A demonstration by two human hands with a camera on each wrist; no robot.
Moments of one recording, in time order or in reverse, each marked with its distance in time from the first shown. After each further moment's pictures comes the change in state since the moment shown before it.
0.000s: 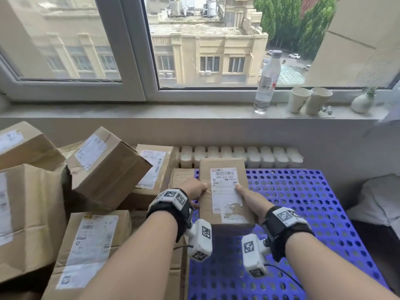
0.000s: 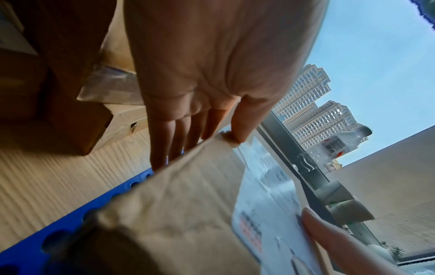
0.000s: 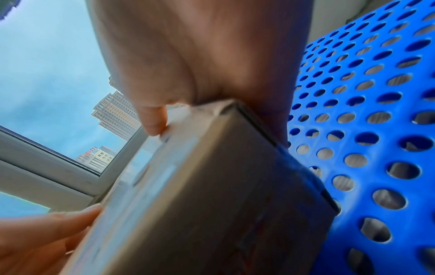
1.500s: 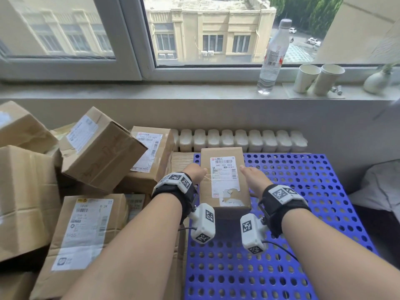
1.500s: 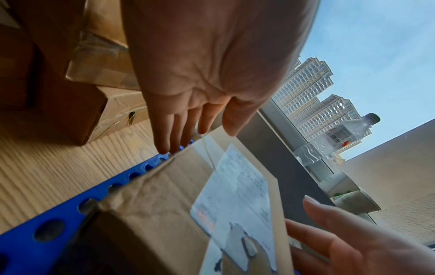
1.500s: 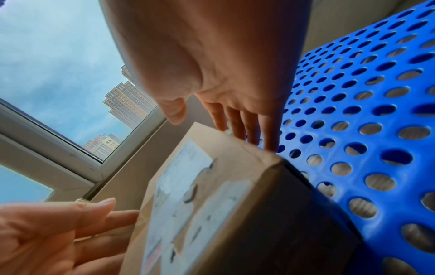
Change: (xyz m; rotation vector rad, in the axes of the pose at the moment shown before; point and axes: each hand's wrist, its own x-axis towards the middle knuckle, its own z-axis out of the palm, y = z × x) left_hand 0.030 -0.006 0.014 0.261 0.118 0.049; right_hand 0.029 -0.004 -0.006 -0.296 0.180 -0.071
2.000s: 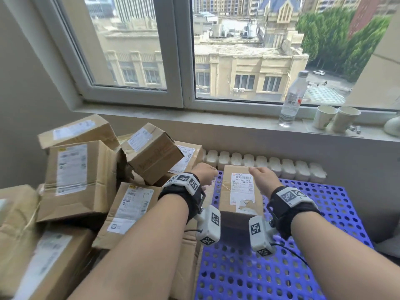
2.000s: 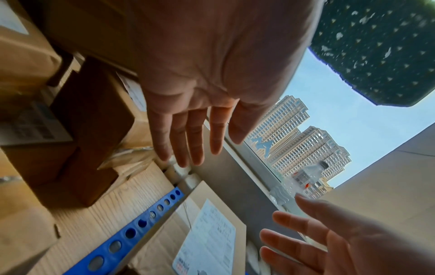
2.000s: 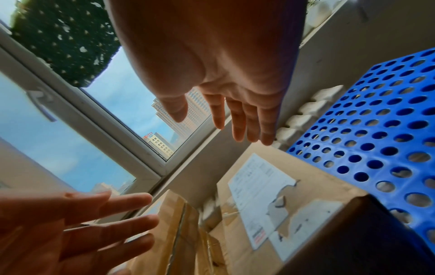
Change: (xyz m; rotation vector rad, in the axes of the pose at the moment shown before) left_hand -0.117 0.016 -0.048 -0.187 0.111 0.040; right_hand -0.079 -0.053 -0.004 -0.148 0.072 -0.309
